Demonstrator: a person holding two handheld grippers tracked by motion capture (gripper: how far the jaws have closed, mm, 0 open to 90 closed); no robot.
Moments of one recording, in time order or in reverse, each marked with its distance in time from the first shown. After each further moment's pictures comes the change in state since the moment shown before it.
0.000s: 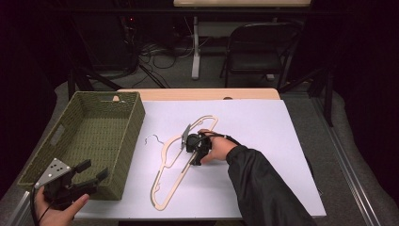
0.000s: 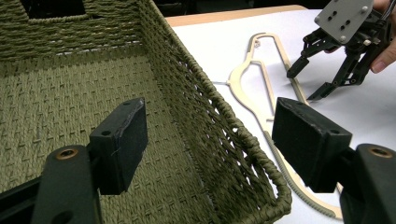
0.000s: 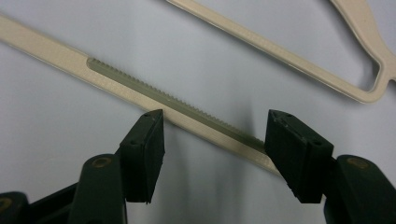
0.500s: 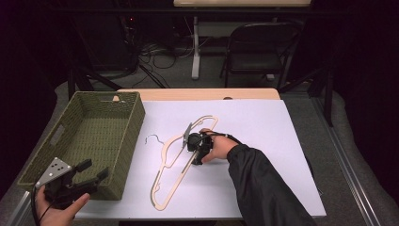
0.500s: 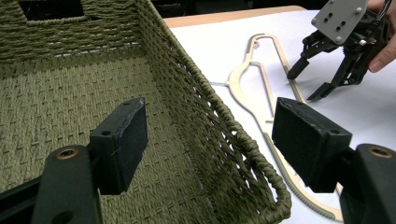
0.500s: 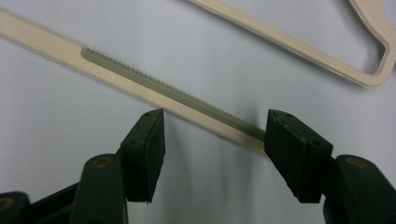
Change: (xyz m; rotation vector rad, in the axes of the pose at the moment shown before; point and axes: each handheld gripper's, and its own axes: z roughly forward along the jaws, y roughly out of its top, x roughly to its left) left arm 0.000 0.001 0.001 -0.005 -0.006 0.002; right arm -0.004 -0.004 0.000 0.022 0.019 0.030
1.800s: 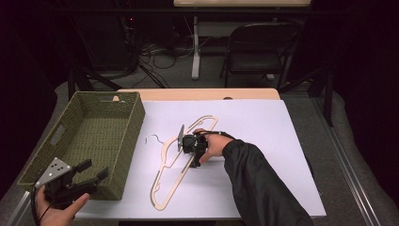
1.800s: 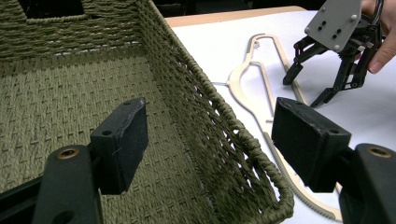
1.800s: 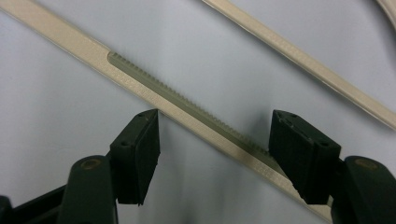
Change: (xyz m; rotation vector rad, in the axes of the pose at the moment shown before) left arm 0.002 -0.001 0.000 0.001 -0.001 -0.006; right arm -0.001 0.016 0.007 0.041 0.092 -0.118
